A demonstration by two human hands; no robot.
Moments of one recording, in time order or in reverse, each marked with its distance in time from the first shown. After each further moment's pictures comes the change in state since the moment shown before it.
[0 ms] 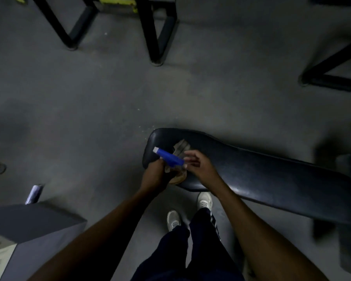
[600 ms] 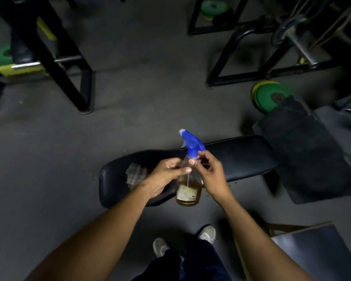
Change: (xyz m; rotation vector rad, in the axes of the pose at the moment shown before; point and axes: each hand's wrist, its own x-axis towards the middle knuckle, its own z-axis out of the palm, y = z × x) left_hand -0.042 0.155 0.077 -0.570 -0.690 0.212; right_hand -0.191 -0.026 -0.103 0.172 0.683 -0.280
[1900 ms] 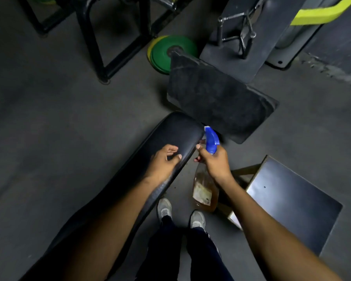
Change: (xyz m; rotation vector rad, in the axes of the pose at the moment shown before) left_hand 0.274 -0.023 0.251 0.809 -0.251 0.074; right_hand 0.038 0.111 -0.284 0.275 0.835 0.376
